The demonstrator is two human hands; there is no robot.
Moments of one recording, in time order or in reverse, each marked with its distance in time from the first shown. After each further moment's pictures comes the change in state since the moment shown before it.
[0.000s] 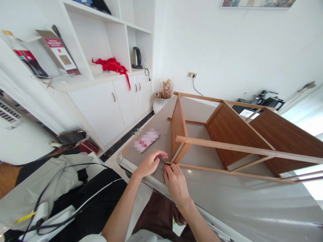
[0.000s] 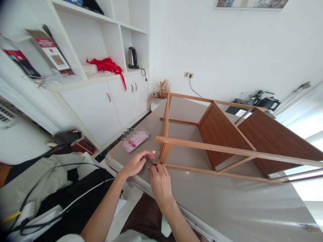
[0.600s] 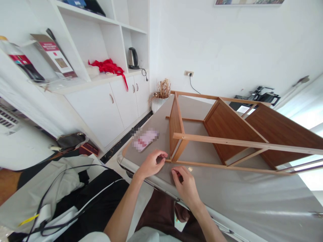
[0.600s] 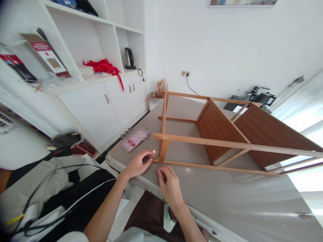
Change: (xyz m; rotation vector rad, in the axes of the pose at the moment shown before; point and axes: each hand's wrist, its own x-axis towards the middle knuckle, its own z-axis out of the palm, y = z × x) left_hand -0.004 0.004 0.011 0.225 0.062 0.074; right_hand -0.025 0.019 -0.030 0.543 0.014 0.204
